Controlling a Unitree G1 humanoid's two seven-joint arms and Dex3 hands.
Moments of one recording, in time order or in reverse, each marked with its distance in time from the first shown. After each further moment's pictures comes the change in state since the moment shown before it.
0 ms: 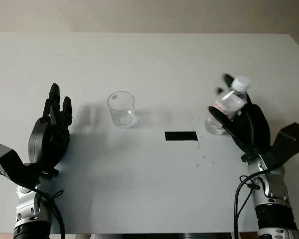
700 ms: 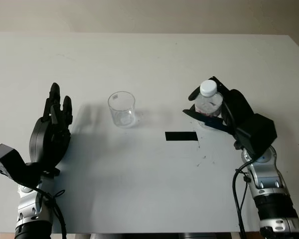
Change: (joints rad) left arm -0.002 -0.007 -0.001 0.002 -0.001 -0.015 0.013; right arm -0.141 -0.046 0.116 0.174 -0.284 -0.183 -0.168
